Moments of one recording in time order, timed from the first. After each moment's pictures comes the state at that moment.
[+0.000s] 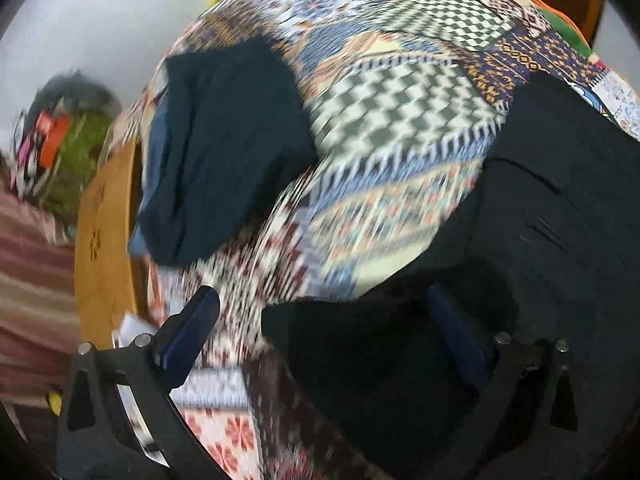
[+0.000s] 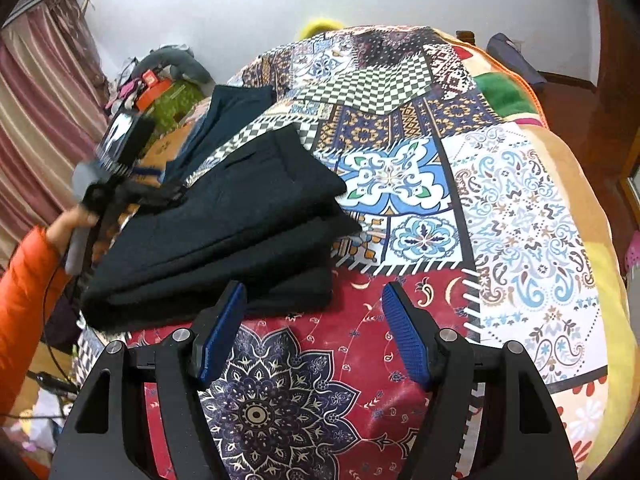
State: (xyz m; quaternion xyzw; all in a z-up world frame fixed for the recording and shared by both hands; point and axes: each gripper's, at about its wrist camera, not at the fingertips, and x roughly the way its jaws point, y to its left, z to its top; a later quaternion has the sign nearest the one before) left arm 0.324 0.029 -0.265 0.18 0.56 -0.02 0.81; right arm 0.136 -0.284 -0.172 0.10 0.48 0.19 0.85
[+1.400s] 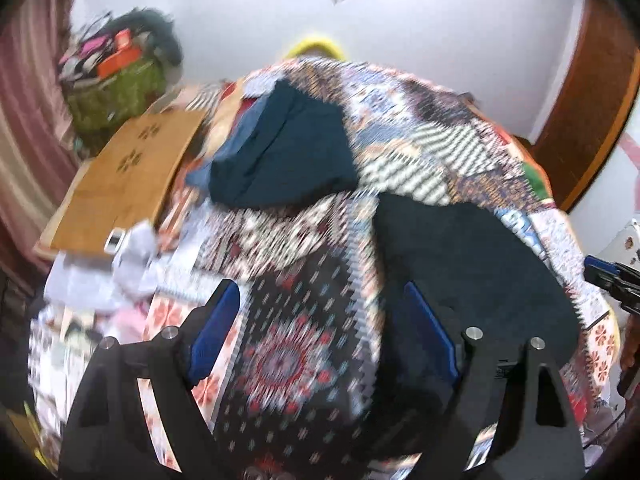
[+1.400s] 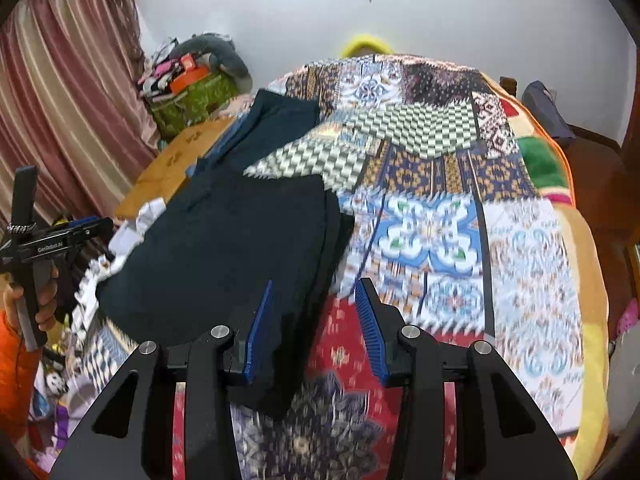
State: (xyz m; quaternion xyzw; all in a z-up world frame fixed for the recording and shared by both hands) left arm 0.189 0.088 -0.158 -0.04 0.43 0.00 0.90; right arm 0.156 -0.242 -0.134 0.03 0.44 0.24 0.86
